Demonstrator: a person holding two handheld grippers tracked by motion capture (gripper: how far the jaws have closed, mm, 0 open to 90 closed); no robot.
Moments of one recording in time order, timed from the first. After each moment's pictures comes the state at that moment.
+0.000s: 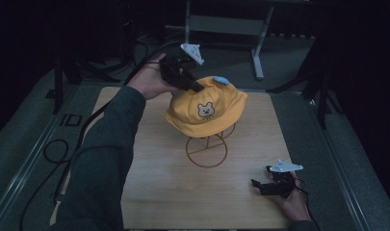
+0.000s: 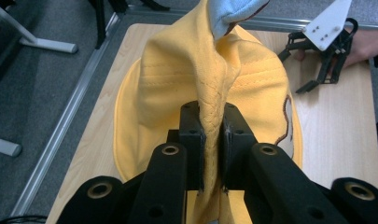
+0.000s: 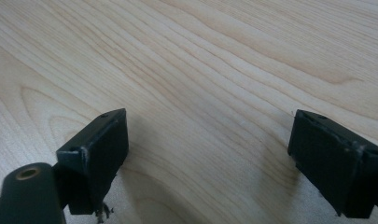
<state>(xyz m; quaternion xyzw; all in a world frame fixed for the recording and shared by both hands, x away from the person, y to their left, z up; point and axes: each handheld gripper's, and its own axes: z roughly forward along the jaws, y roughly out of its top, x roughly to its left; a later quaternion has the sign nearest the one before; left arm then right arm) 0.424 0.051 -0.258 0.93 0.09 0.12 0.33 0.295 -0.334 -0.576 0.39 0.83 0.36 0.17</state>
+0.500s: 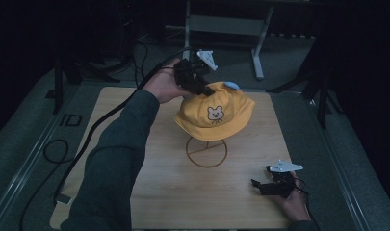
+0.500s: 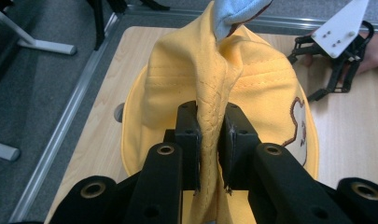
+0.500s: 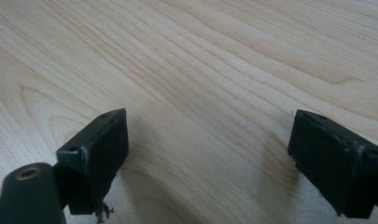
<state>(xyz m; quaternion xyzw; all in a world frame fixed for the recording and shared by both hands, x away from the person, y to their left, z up) 0.429 0.018 -0.274 0.93 0.09 0.13 0.33 0.295 -0.334 -0.576 0.39 0.83 0.36 0.17</state>
